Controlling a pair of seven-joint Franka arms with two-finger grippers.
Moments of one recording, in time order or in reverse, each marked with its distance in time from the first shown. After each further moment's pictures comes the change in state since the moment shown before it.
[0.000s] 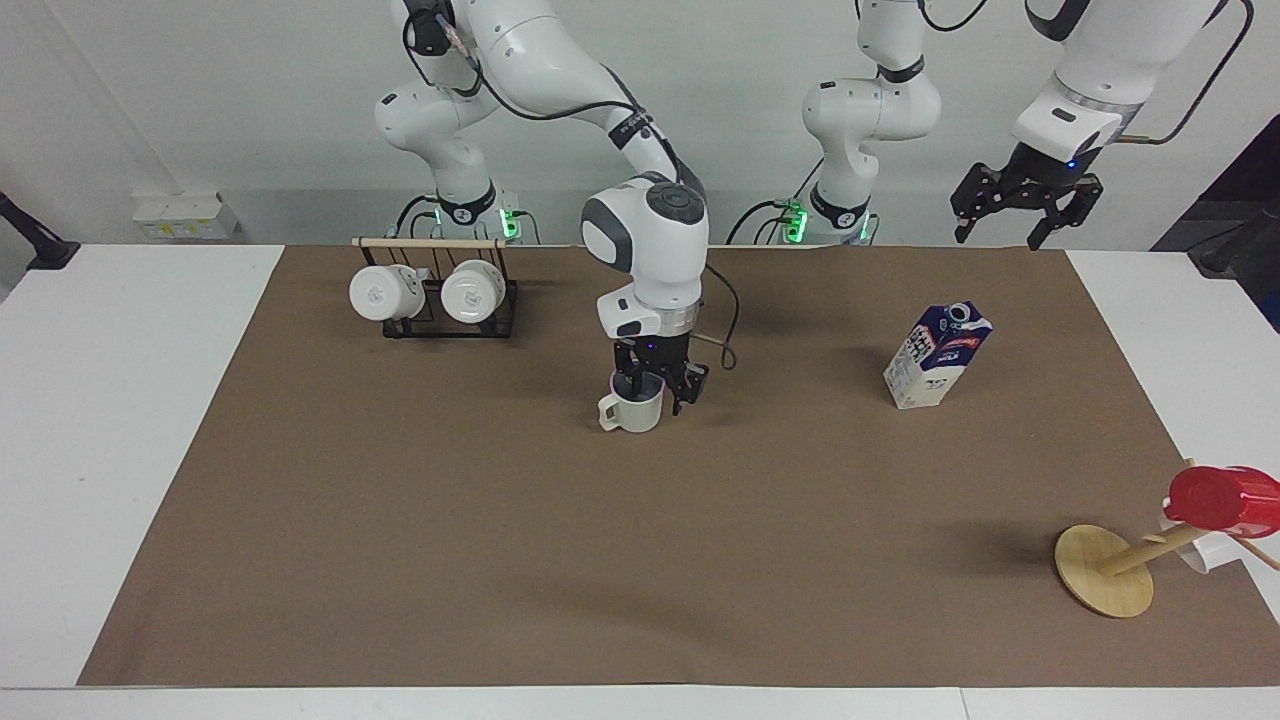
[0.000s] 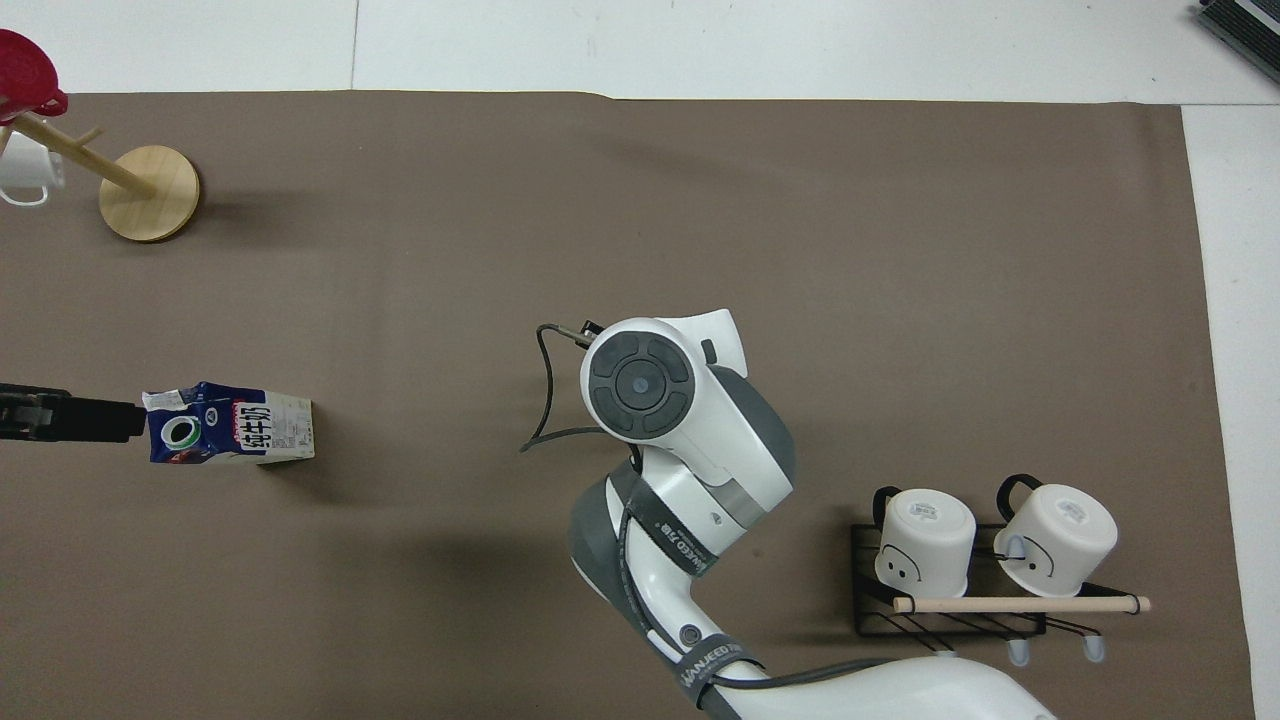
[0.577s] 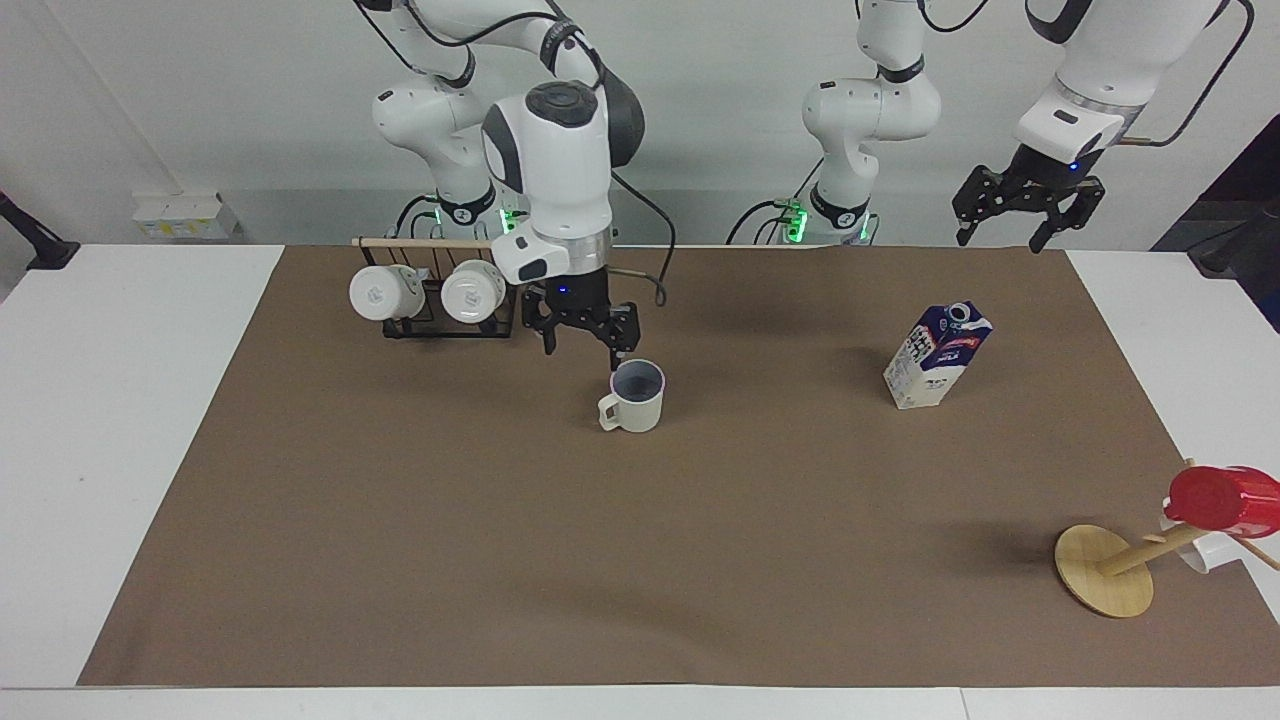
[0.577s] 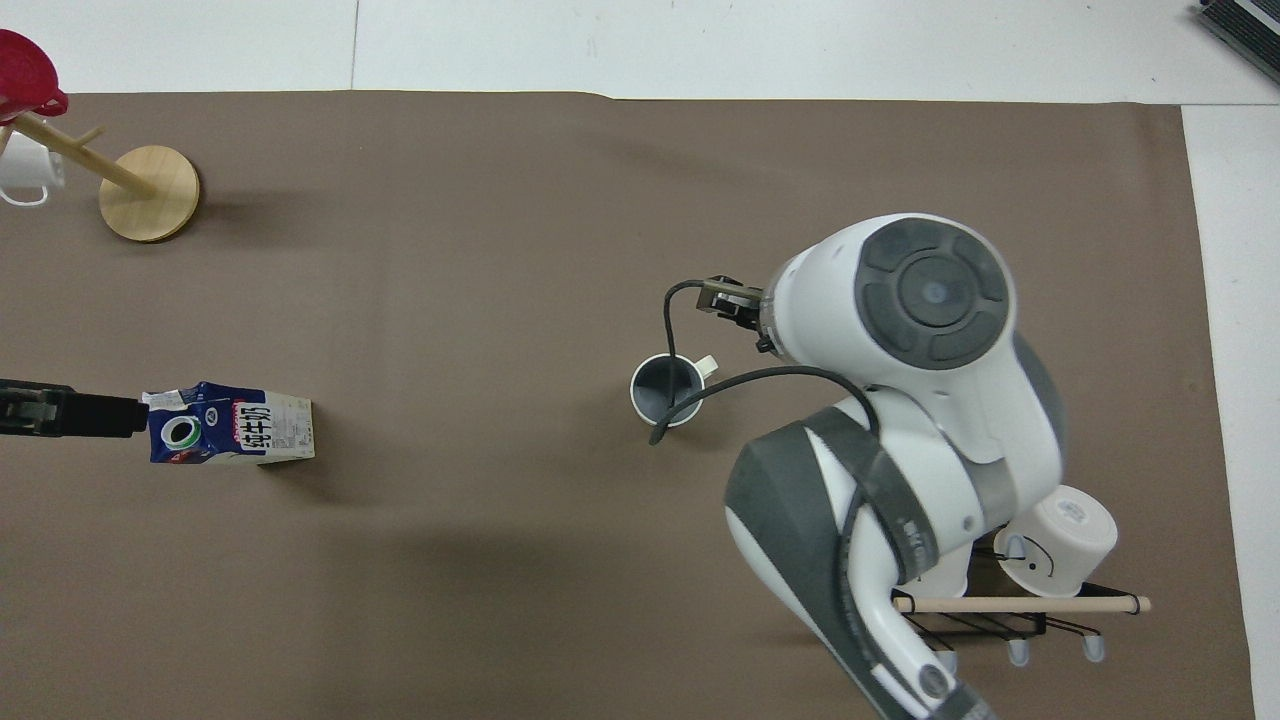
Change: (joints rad) left arm 0.000 0.007 0.003 -0.015 0.000 0.017 0.000; right arm -0.177 -0.251 -0.002 0.002 0.068 -0.257 -0.433
